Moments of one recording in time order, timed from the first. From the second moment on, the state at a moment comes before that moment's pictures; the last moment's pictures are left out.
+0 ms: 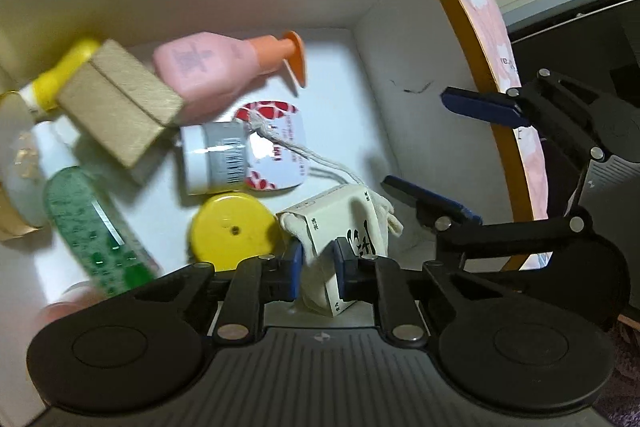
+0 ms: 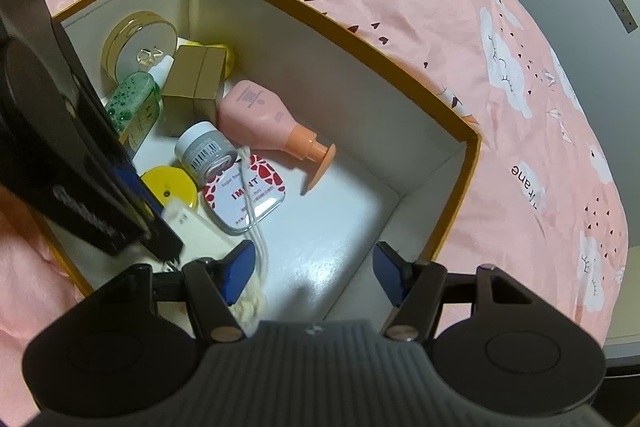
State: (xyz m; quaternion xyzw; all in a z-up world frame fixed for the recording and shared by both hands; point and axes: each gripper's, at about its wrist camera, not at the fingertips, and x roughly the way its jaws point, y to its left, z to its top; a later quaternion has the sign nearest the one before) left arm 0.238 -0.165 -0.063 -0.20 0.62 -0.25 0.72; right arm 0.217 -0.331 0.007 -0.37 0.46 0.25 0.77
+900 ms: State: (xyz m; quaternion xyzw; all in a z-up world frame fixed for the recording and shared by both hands) left arm 0.173 -0.141 0.039 -0.11 0.48 -0.25 0.83; right arm 0.161 -0.315 0.065 -0.40 0.41 0.24 0.79
